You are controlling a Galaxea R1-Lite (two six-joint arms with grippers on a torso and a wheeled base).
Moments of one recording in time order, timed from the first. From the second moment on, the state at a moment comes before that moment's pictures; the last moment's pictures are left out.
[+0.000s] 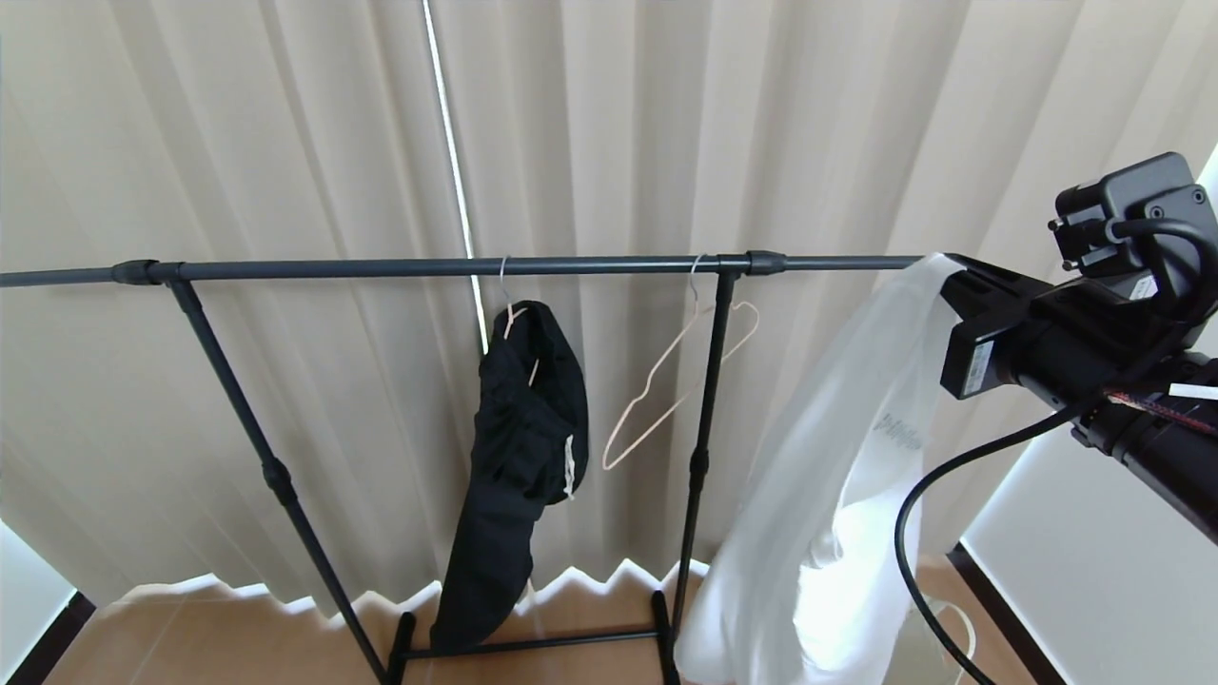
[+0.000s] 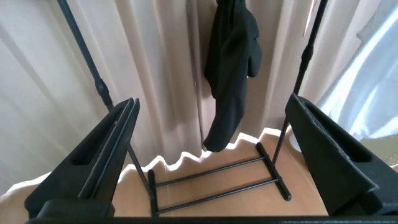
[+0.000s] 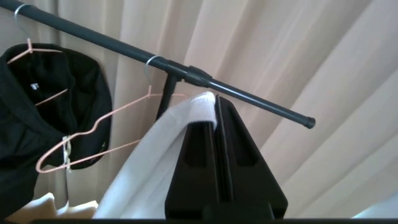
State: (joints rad) left arm 0.00 0.00 -0.01 0.05 -0.14 0.11; right arm 0.52 1.44 -0.63 -0.93 -0.33 -0.33
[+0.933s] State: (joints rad) left arm 0.00 0.00 -0.01 0.05 -0.14 0.11; right arm 0.52 1.44 -0.62 -0.92 -0.33 -0.33
